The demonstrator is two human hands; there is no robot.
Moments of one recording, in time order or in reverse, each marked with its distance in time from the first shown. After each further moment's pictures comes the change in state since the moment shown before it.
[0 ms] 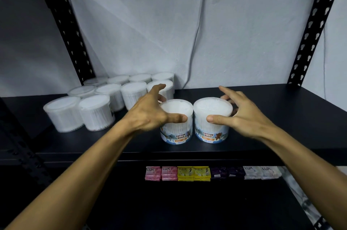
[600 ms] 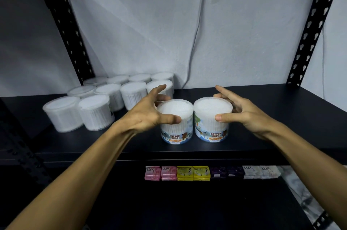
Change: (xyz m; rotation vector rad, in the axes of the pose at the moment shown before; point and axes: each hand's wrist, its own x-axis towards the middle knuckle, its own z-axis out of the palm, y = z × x) left_hand 0.007 -0.021 0.005 -0.257 -0.110 0.009; right_hand 0.008 0.015 -0.010 0.371 -0.244 0.006
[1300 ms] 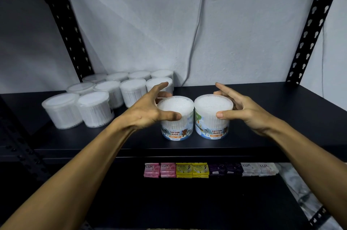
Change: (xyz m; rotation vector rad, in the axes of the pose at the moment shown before) left_hand 0.003 -0.003 -0.001 0.000 -0.033 0.043; right_hand 0.000 0.001 -0.001 0.018 -0.021 -0.010
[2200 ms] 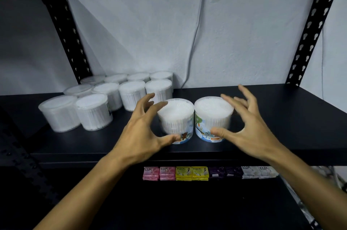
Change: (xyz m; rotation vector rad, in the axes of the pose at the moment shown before) left_hand -0.051 -0.016 0.020 0.416 0.281 0.211; right_hand -0.035 0.006 0.031 -0.486 0.373 -0.158
